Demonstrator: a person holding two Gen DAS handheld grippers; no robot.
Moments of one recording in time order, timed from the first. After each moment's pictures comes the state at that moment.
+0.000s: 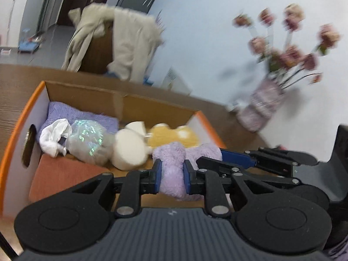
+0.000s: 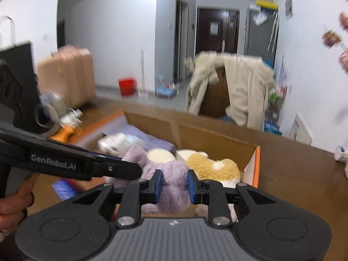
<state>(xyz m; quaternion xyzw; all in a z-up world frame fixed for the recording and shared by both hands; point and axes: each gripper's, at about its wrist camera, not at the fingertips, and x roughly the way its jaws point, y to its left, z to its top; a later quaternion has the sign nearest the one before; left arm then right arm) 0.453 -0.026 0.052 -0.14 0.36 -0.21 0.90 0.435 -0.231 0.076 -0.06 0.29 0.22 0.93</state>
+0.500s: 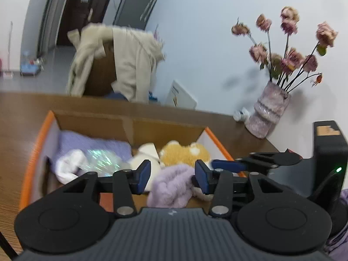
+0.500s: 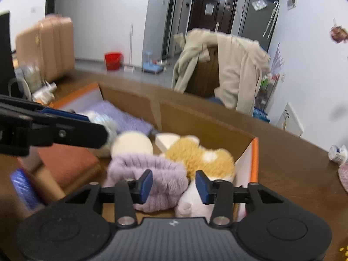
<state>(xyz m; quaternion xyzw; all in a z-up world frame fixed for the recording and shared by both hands) 0.431 -0.007 0.080 -0.10 0.30 -0.21 0.92 0.456 -0.215 0.059 -0.11 0.32 0.18 0.92</state>
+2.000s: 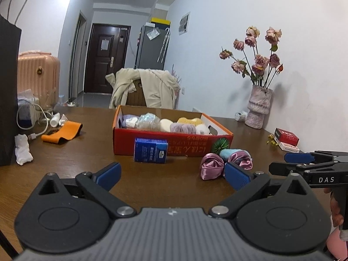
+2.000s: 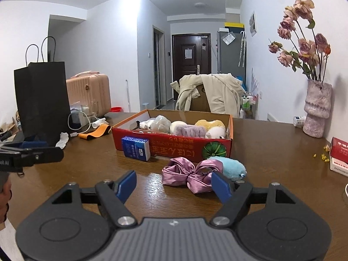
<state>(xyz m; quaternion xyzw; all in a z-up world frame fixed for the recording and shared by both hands) 0.114 0.033 0.065 -0.05 0.20 -0.13 0.97 0.124 -0.262 0.056 0.01 0.20 0.16 0.97</state>
